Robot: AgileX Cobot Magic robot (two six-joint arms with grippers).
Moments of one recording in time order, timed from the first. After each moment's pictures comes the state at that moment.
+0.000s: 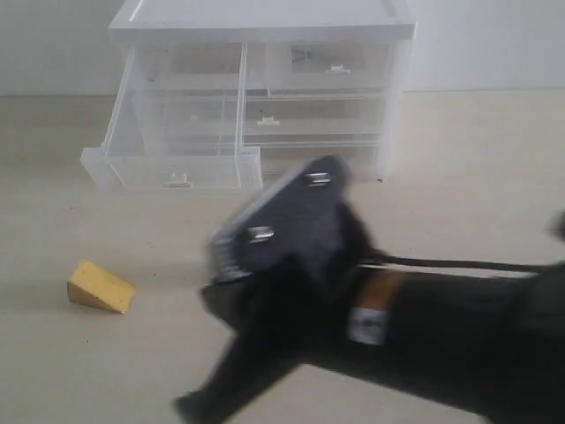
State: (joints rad) left arm -0.01 0.38 -0.27 1.29 -0.17 -1.47; right arm 1.11 1.37 -0.55 0.36 -0.26 -0.21
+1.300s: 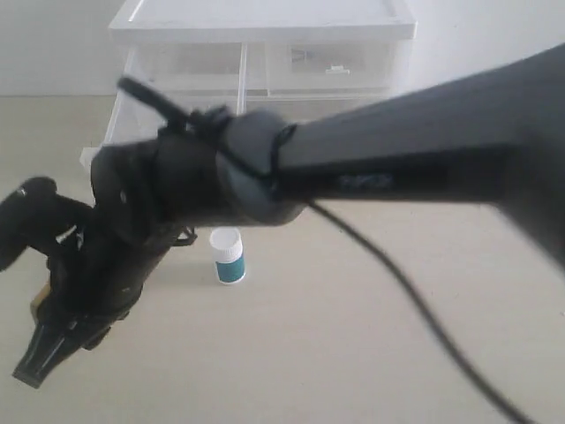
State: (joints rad) left arm -0.01 0.25 -0.22 1.29 -0.06 -1.49; right arm 1.06 2.10 -1.54 0.38 0.53 -0.51
